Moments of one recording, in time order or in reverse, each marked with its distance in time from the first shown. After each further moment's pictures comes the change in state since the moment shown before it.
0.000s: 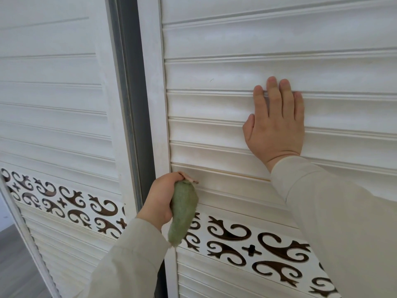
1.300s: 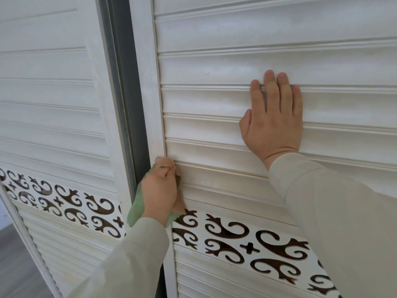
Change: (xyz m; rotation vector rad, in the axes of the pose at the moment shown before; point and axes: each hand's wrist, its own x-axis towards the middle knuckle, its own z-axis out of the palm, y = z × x) left_hand 0.031 -0.021 -0.004 0.578 0.455 0.538; right_hand 0.000 -0.001 0.000 0.005 0.021 -0.001
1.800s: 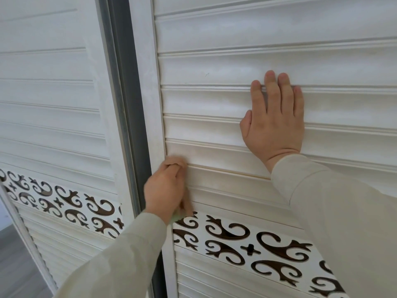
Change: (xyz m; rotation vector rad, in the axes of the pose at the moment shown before) left_hand 0.001 -0.011 0.010 0.358 0.072 0.542; right_hand 0.000 -0.001 0.000 -0.006 -0.010 -0.004
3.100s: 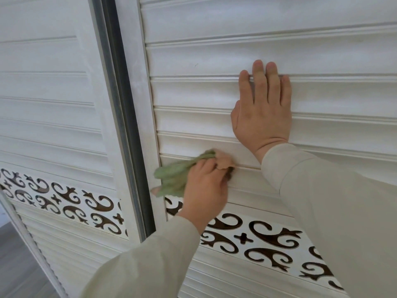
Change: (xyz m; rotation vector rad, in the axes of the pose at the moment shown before) left_hand -0.021 0.064 0.027 -0.137 -0.119 0.335; right_hand 0.005 -0.021 0.006 -0.016 -0.028 -0.020
